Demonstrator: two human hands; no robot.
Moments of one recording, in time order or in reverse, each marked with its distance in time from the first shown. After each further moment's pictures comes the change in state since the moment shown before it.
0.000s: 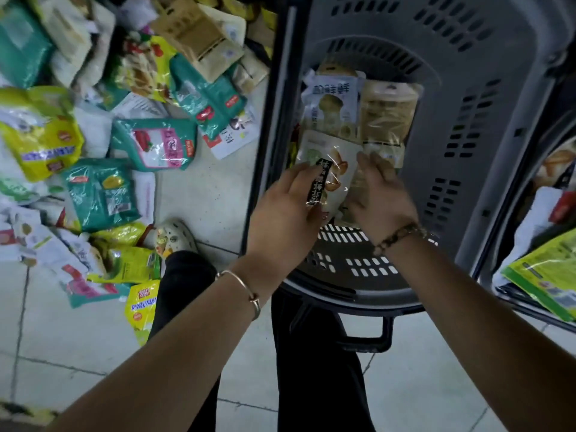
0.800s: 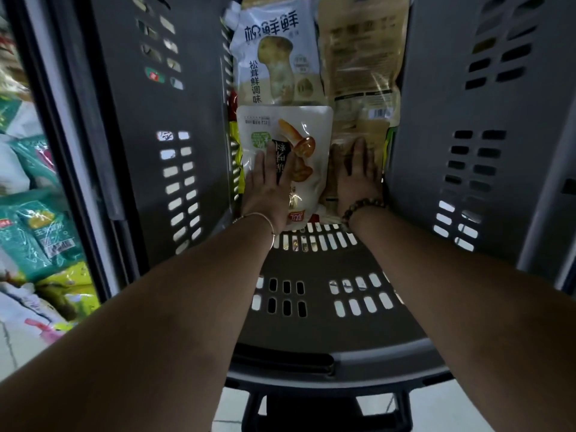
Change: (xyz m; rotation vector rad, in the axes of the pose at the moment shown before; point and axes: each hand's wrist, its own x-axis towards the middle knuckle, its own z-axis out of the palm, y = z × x) left_hand 0.079 -0.120 0.207 0.647 -0.613 -0.090; right_hand 0.106 0.138 0.179 -0.159 -0.256 0.162
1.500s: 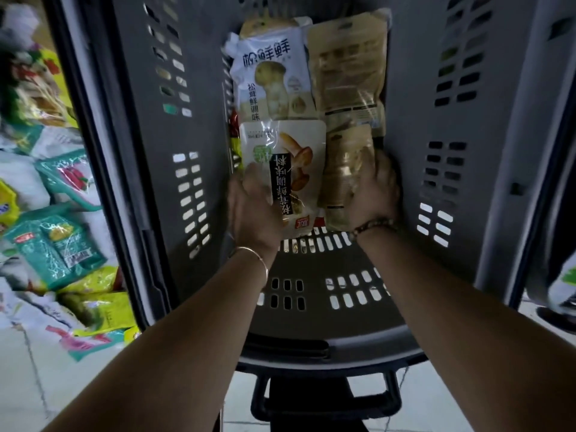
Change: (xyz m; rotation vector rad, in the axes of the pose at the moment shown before) left_hand -0.044 0.013 -0.027 -0.584 0.491 -0.309; right_hand -0.046 0.003 -0.035 0.353 0.353 0.186
